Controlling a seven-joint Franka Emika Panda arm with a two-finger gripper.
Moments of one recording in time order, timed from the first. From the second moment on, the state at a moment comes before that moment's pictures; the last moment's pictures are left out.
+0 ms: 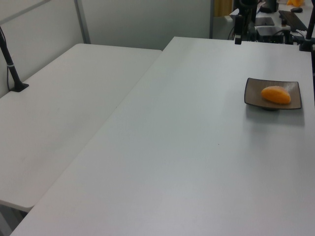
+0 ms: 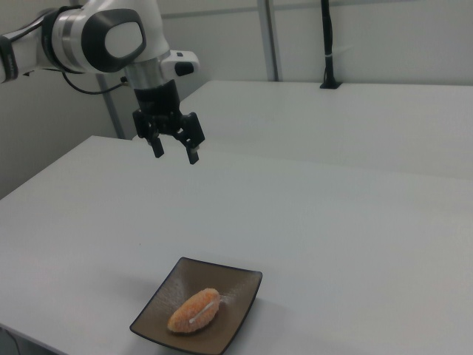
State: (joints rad) arm 0.11 -0.03 -0.07 -1.70 -0.02 1.69 -0.02
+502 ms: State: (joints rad) arm 0.10 -0.02 -0.04 -1.69 -0.02 1.68 -0.02
